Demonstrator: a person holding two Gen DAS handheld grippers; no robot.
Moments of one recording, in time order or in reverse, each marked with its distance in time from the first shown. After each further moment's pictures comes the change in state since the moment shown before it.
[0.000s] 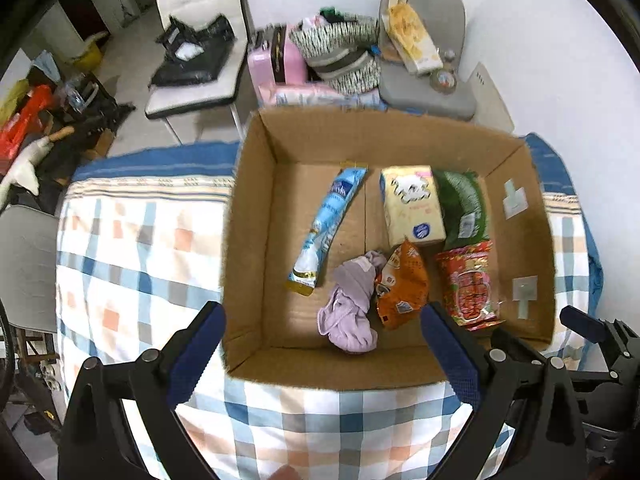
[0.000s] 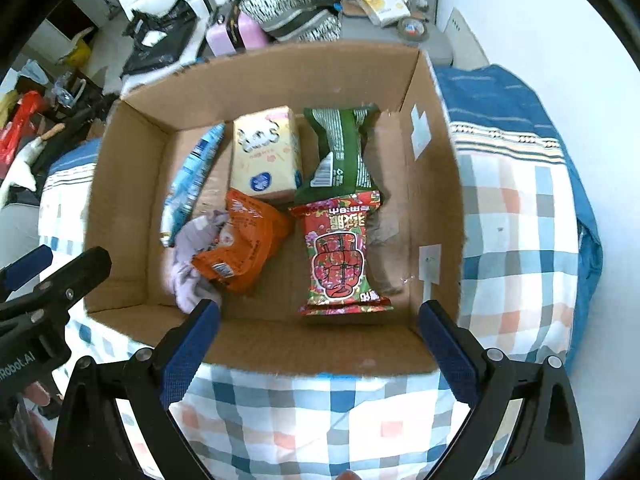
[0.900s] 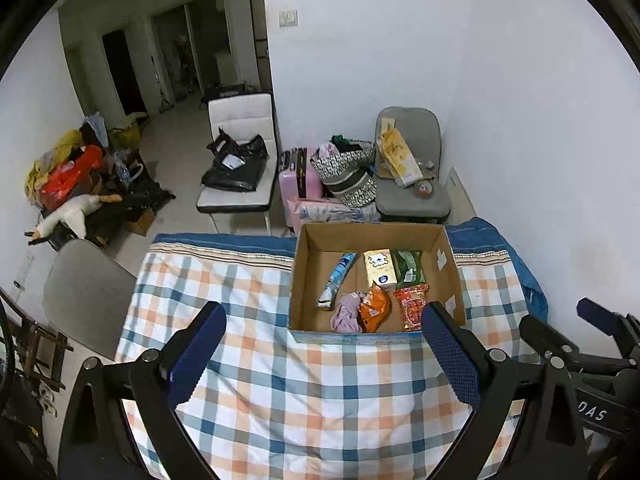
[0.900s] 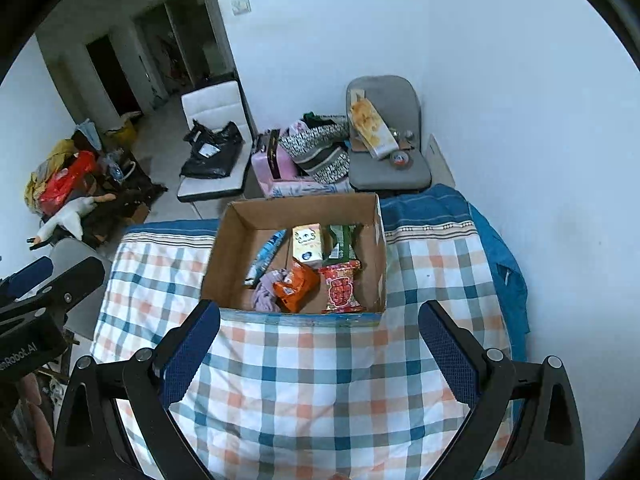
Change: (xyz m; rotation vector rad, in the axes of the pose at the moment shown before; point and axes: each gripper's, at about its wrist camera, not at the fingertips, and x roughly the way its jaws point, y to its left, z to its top) left arm -0.268 0.005 -0.122 -0.008 -0.420 0.041; right arm -0.281 0.000 -0.151 -0.026 -0.477 0.051
